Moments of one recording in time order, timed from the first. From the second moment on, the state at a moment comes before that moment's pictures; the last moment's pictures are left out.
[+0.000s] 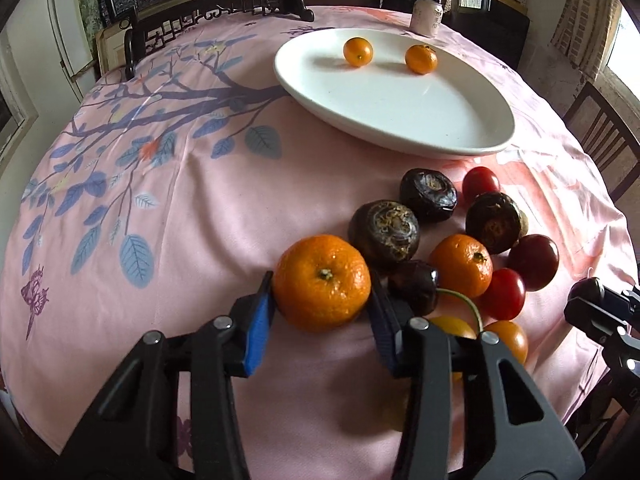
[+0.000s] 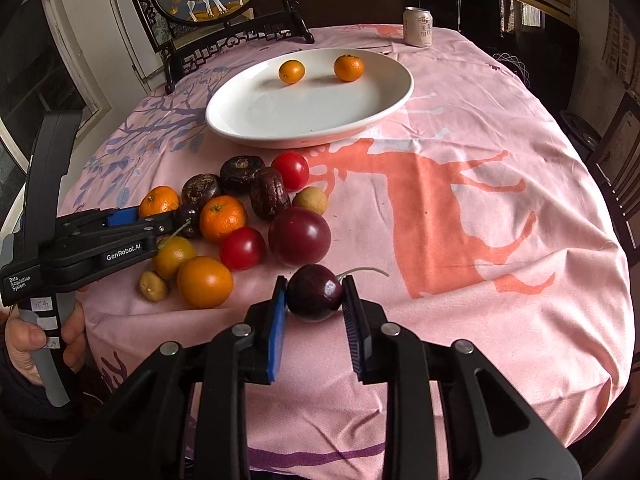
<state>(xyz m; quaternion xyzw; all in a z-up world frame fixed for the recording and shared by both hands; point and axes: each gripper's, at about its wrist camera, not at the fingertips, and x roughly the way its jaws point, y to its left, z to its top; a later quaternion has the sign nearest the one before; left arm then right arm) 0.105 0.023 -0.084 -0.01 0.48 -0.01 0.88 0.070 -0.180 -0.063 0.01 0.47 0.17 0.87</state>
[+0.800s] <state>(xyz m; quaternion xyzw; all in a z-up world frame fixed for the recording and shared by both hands) 0.213 0.013 0.008 0.00 0.45 -0.04 0.89 0.178 -0.166 -0.002 -0.04 0.42 0.19 0.89</state>
